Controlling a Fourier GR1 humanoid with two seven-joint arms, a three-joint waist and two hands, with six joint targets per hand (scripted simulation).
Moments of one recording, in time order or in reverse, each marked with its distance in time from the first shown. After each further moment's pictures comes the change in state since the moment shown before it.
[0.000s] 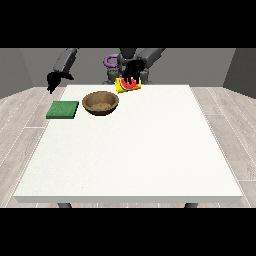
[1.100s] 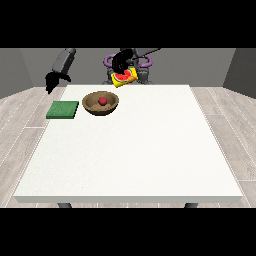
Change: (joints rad) left arm -0.068 -0.007 -0.217 -0.188 -0.295 -0.408 0.017; right arm 0.027 -0.030 -0.001 0.041 -0.008 0.006 -0.029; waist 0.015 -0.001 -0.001
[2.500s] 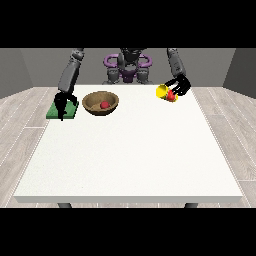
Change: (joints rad) left arm 0.466 0.110 0.639 -0.231 0.882 0.300 -0.732; right arm -0.004 -0.086 -0.138 -0.038 -0.159 0.012 0.047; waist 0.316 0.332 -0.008
